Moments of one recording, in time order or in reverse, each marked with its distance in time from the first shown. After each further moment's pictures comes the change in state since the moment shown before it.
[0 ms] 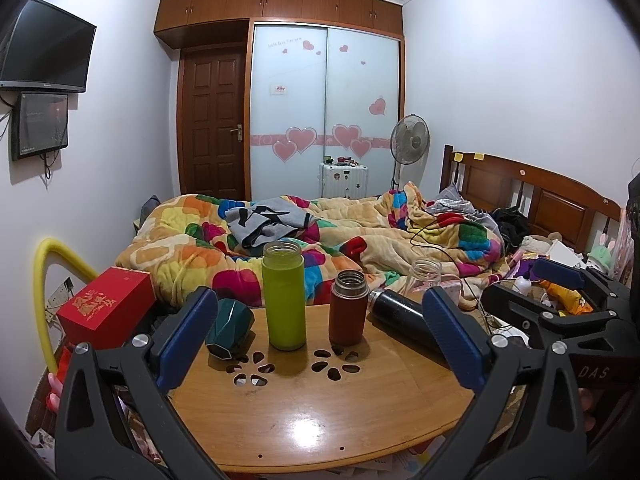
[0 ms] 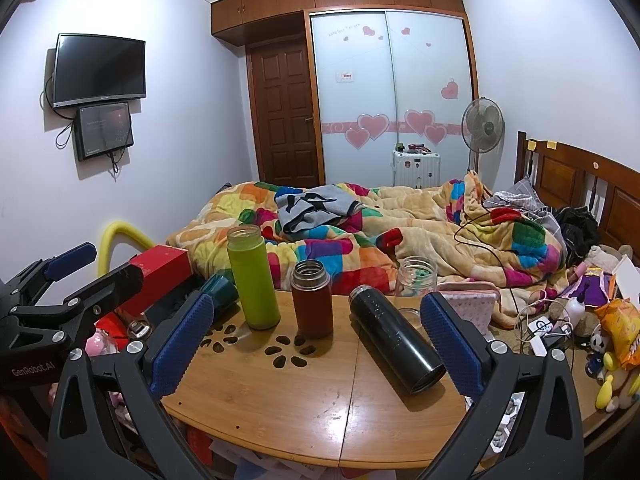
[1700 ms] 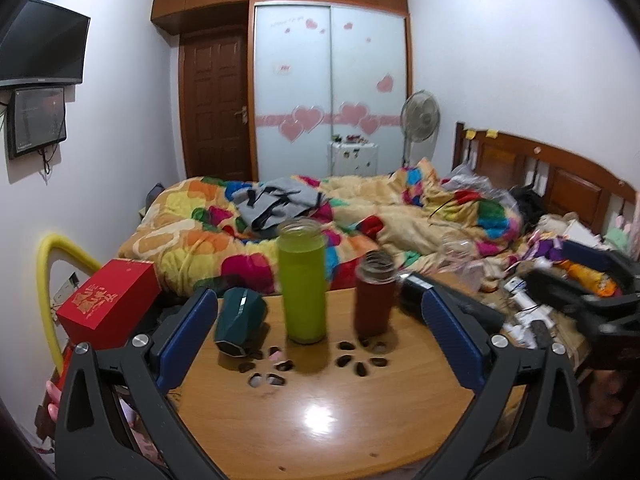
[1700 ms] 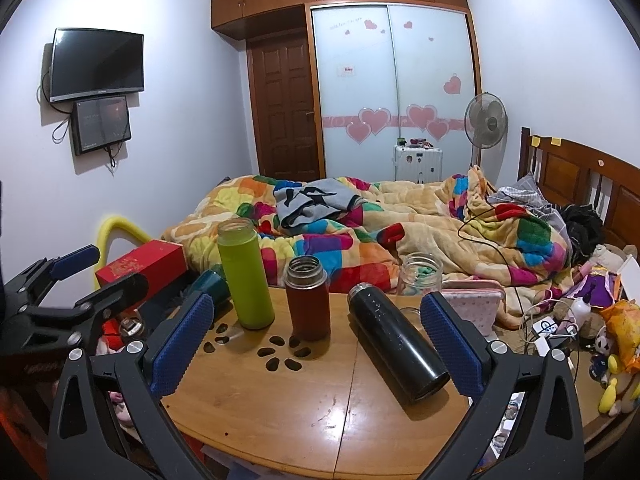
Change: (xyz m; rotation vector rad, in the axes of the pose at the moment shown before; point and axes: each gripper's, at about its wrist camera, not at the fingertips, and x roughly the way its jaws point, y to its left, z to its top) left arm 0.055 0.015 -0.013 0.030 0.093 0.051; right arm 0.031 -0.011 -0.003 -0.009 0.026 0.005
